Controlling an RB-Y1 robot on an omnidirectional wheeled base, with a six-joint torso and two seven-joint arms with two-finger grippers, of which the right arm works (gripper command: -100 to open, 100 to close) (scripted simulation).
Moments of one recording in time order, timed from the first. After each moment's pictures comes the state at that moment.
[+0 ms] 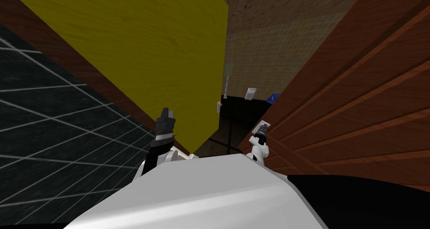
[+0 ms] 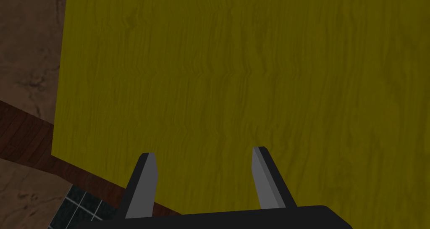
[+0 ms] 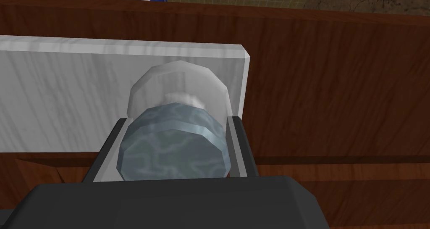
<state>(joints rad) -0.26 -0.03 -1.08 -1.10 0.19 -0.35 0.03</state>
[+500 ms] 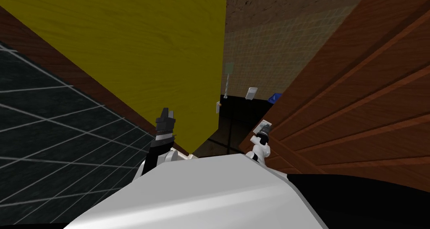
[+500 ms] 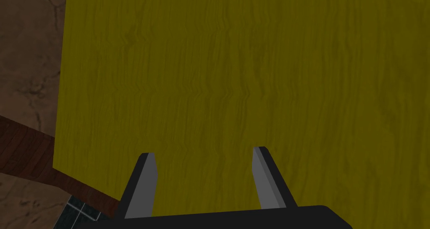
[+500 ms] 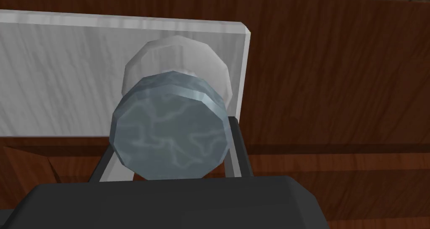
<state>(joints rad) -0.29 -0.05 -1.14 -1.08 0.18 -0.37 0.06</state>
